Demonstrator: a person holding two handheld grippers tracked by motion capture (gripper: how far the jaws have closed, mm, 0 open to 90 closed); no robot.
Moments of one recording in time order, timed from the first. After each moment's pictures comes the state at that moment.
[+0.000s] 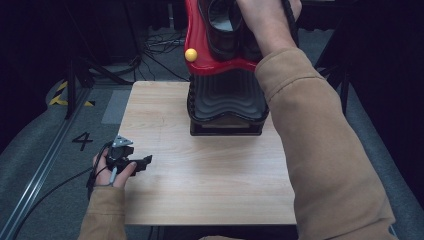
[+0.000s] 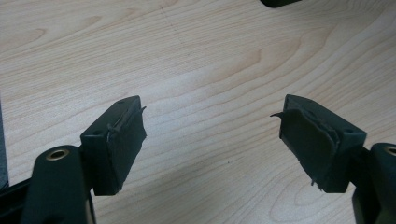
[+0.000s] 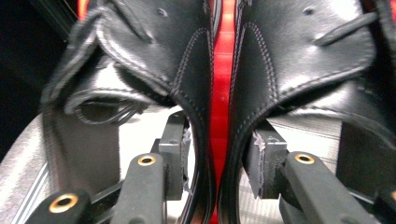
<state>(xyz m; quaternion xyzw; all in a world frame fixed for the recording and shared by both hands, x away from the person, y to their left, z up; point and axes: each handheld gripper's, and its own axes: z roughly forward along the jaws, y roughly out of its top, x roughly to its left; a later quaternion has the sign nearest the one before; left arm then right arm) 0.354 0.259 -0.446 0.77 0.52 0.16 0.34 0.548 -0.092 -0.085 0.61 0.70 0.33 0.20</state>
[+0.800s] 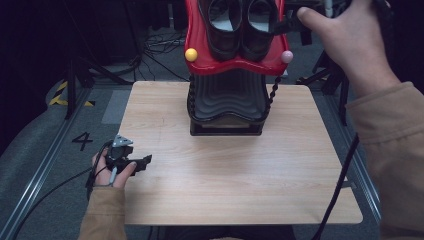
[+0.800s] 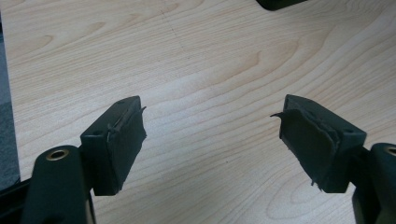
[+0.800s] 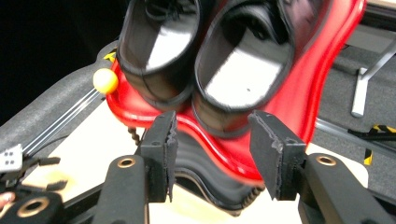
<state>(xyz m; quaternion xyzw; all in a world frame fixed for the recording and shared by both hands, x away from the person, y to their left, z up) 0.351 0.258 -0.437 0.77 0.52 0.16 0.33 0.437 -0.191 -0.063 0.45 0.79 0.38 0.20</state>
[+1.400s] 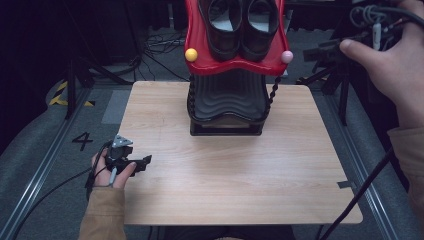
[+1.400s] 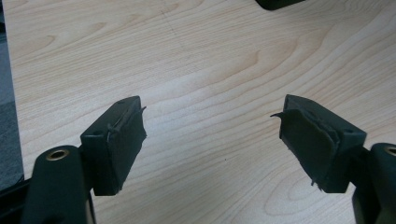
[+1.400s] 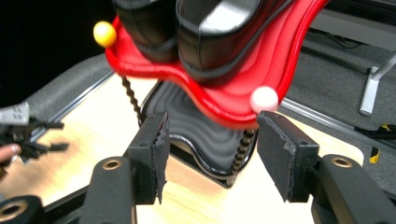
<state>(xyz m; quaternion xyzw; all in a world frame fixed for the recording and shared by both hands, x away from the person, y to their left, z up) 0.348 0.257 -0.436 0.77 0.52 0.16 0.33 0.400 -0.251 -0.087 0.42 0.80 0.38 0.19</state>
